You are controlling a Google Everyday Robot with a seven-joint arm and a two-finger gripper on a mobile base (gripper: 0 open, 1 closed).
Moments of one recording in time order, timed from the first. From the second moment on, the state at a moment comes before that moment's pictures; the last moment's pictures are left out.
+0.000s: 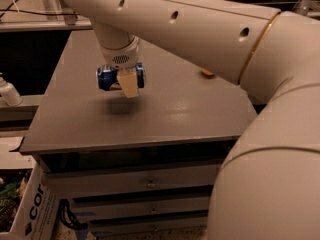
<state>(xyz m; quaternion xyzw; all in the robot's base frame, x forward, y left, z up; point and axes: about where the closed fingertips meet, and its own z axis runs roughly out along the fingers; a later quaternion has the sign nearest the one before) 0.611 0.066 0.864 -0.74 0.65 -0.12 0.06</state>
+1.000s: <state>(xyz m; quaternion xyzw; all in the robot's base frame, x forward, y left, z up) 0.611 0.047 0.837 -0.73 0.68 -0.08 0.04</state>
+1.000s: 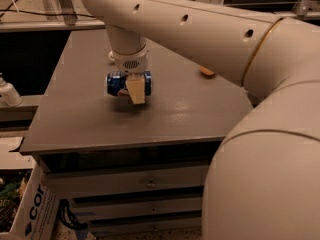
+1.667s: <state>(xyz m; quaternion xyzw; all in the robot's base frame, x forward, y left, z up) 0.611 0.047 0.826 -0.72 0.69 -0.06 0.03</state>
